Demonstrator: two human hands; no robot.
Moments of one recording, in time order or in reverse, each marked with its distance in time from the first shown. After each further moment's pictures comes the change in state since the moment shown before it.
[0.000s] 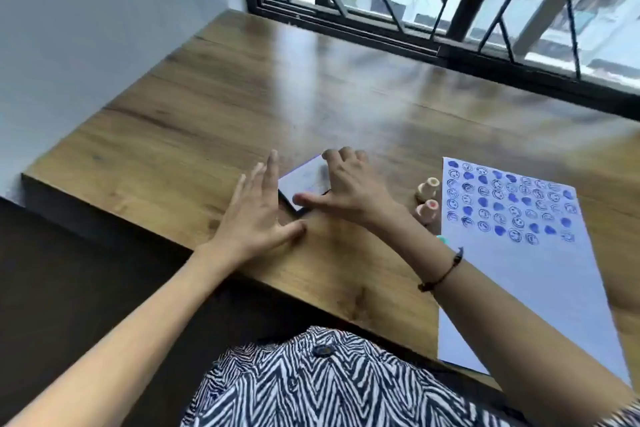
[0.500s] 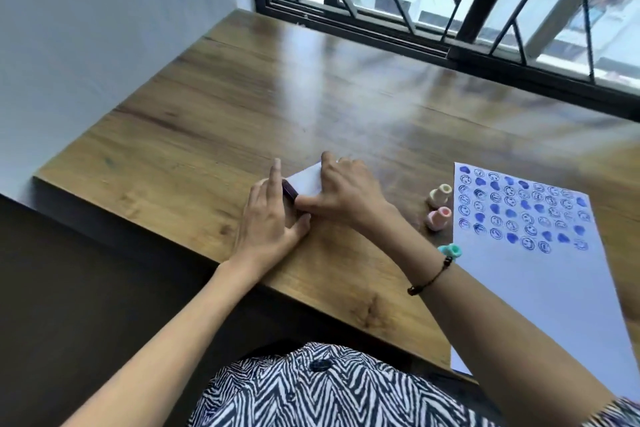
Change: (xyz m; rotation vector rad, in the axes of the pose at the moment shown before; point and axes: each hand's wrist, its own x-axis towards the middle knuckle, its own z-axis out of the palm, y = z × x) left_hand -0.002 0.000 0.009 -0.155 0.282 -0.035; right_hand 0.016 -0.023 0.005 -0.099 -0.004 0.020
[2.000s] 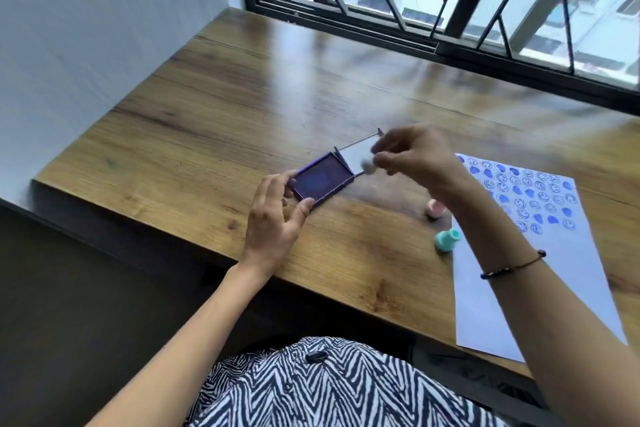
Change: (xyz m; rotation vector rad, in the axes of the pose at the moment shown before) left_hand -0.010 0.012 -0.012 -0.265 0.156 0.084; right_hand -0.020 0.058 -0.057 0.614 0.115 0.162
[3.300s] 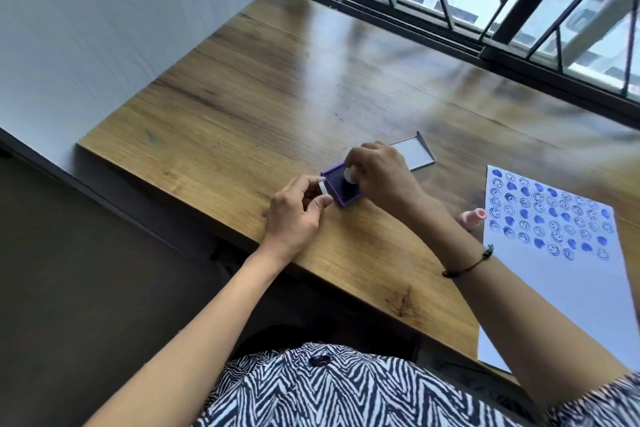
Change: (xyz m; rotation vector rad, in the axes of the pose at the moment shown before) left_hand 0.003 -0.012 -0.014 -0.073 -0.010 -0.159; right_hand 0.015 -0.017 0.085 -0.538 -0.062 -0.430
